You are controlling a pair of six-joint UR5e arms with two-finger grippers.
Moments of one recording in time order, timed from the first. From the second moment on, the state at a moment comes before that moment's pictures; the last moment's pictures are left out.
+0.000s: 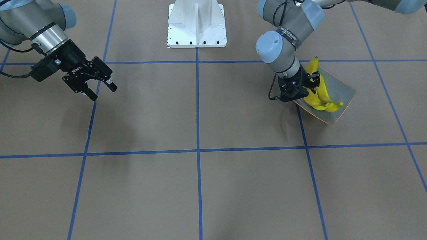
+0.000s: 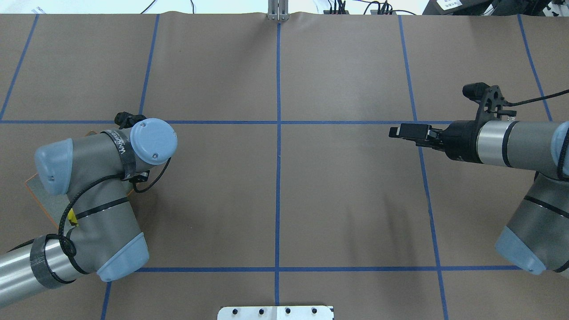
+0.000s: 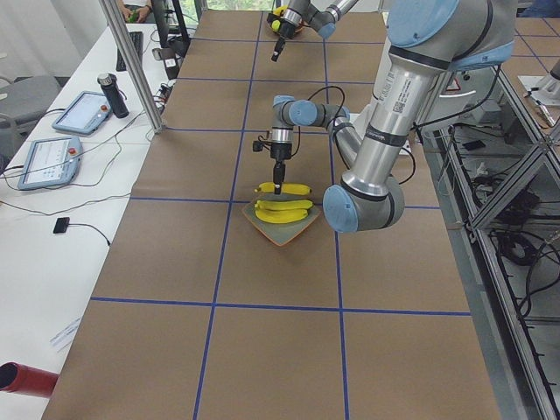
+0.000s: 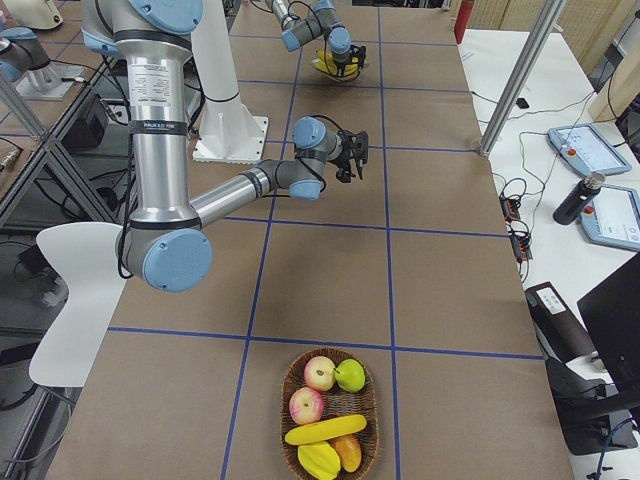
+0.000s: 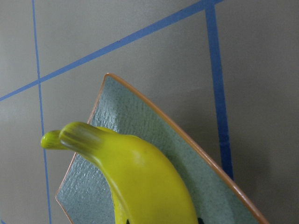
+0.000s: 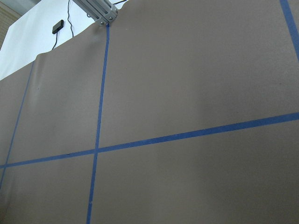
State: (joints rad) left arm -0.54 -2.03 -1.84 -0.93 -1.56 -0.94; right arm 0.71 -1.54 1.91 -0.59 1.82 1.41
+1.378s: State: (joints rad) left arm -0.59 -2.10 -2.00 -1.24 -1.70 -1.01; right arm 0.89 -1.72 1.89 -0.59 1.84 1.29
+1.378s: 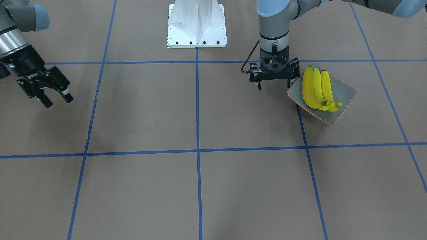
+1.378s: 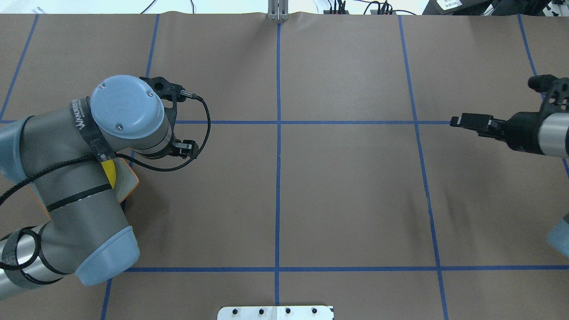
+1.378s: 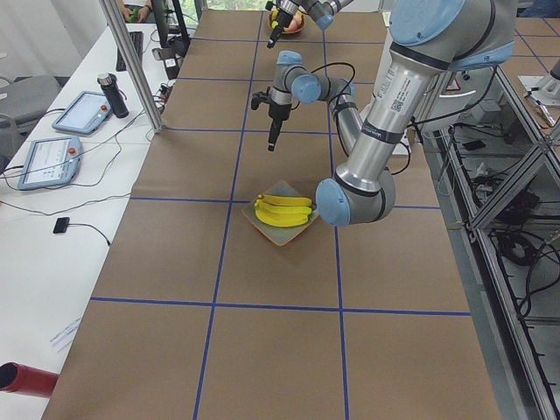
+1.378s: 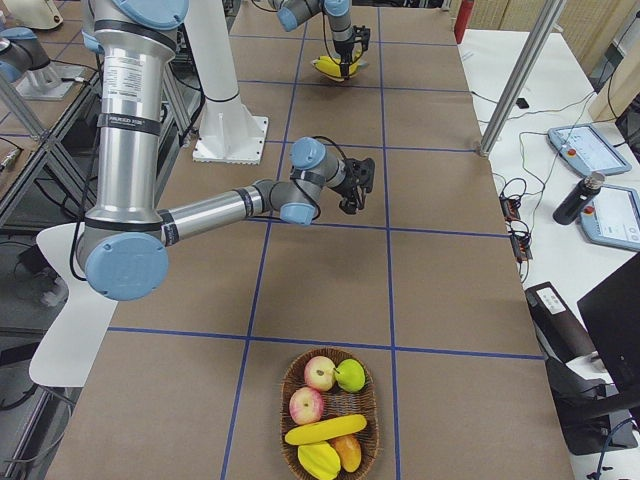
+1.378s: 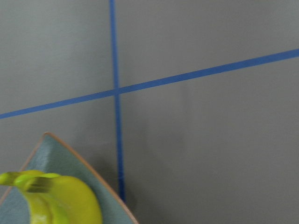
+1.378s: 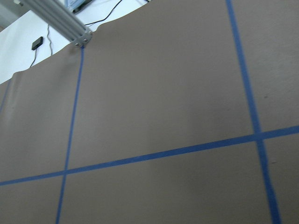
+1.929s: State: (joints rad) left arm -0.60 -2.11 -1.99 -1.40 -1.71 -1.07; right arm 1.32 -1.80 1.63 -0.59 2.11 0.71
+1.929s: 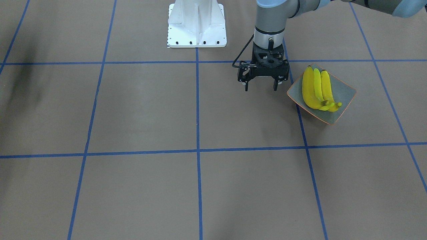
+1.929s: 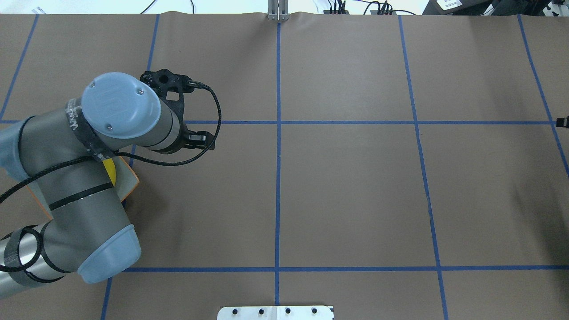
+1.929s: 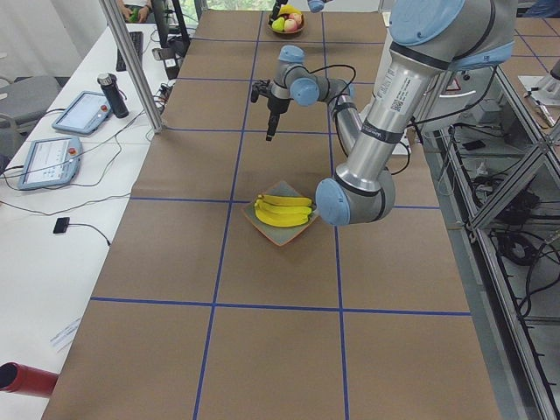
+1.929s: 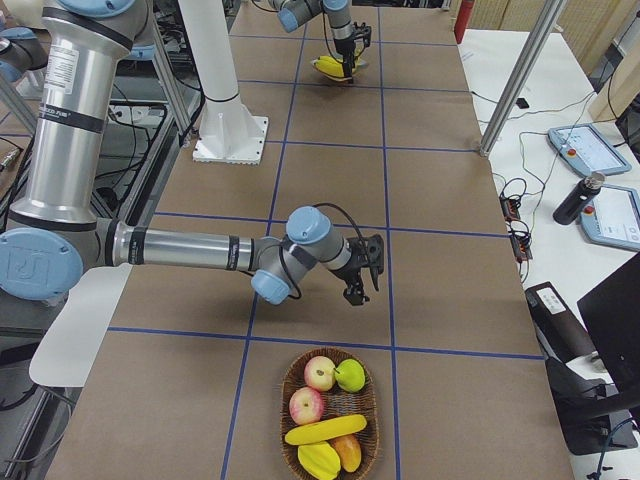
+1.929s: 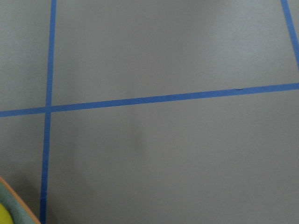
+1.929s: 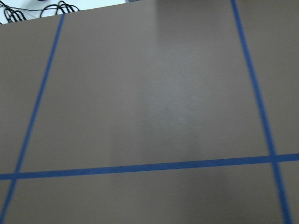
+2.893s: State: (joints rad) left arm -0.65 -2.08 -1.99 -1.44 -1.82 -1.07; right arm 1.71 -1.73 1.24 -0.80 2.30 -0.05
